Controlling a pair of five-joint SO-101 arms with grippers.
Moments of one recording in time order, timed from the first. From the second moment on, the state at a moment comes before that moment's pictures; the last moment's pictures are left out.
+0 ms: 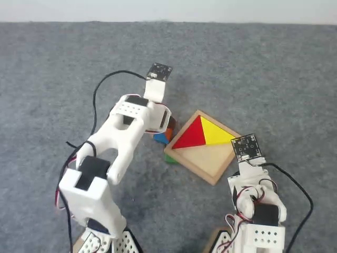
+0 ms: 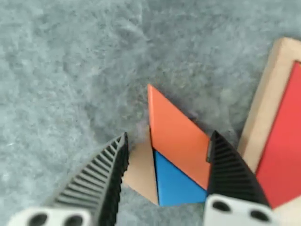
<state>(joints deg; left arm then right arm) 9.5 16.9 20.0 51.0 3.6 1.6 -102.9 95.4 72.7 19.6</state>
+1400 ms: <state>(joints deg) -1.4 25.7 6.8 56.2 -8.7 1.6 -102.9 95.4 72.7 19.6</state>
